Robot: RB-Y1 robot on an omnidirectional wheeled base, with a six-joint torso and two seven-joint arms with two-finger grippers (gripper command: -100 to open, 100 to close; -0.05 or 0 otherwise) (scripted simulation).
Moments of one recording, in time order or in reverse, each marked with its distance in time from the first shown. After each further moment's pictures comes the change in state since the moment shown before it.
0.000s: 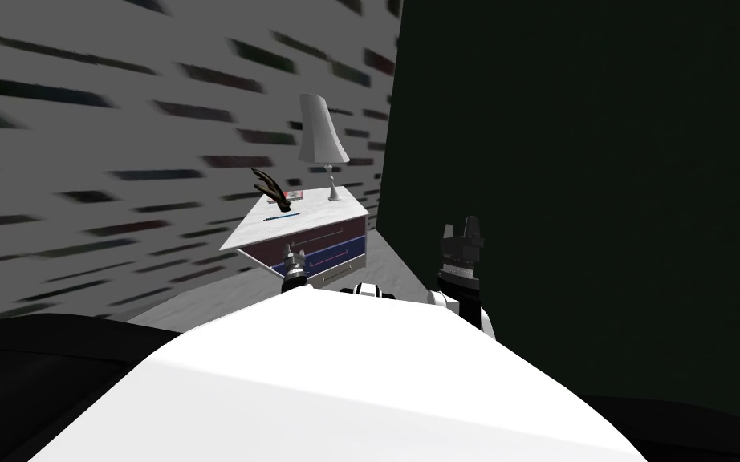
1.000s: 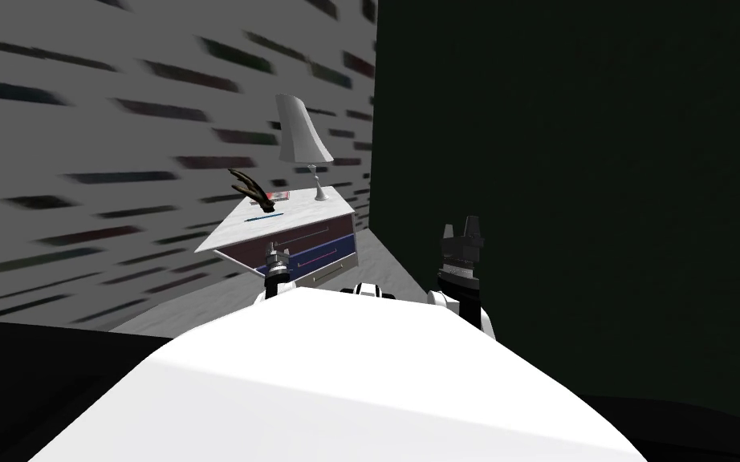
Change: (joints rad) left arm -0.165 0.144 0.260 0.255 -0.251 -0.018 0.278; right arm 0.000 0.000 0.000 0.000 0.000 0.000 0.000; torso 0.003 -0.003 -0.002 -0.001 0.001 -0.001
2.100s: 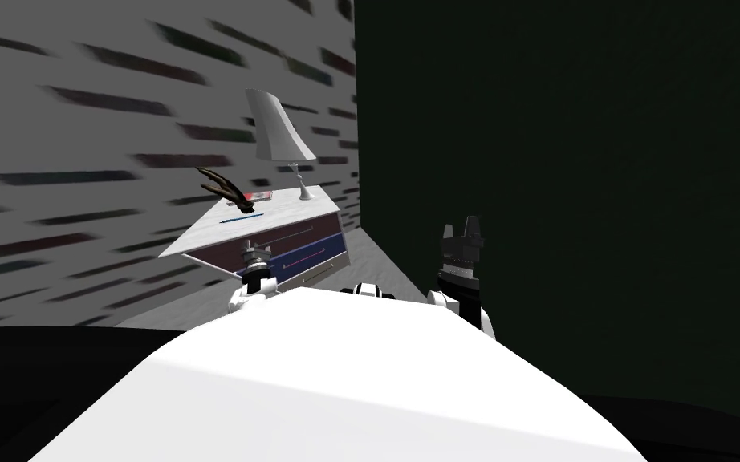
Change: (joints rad) left arm -0.171 0.161 0.277 0.260 -0.272 -0.020 0.302; right arm 0.000 0.000 0.000 0.000 0.000 0.000 0.000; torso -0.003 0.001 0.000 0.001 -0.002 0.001
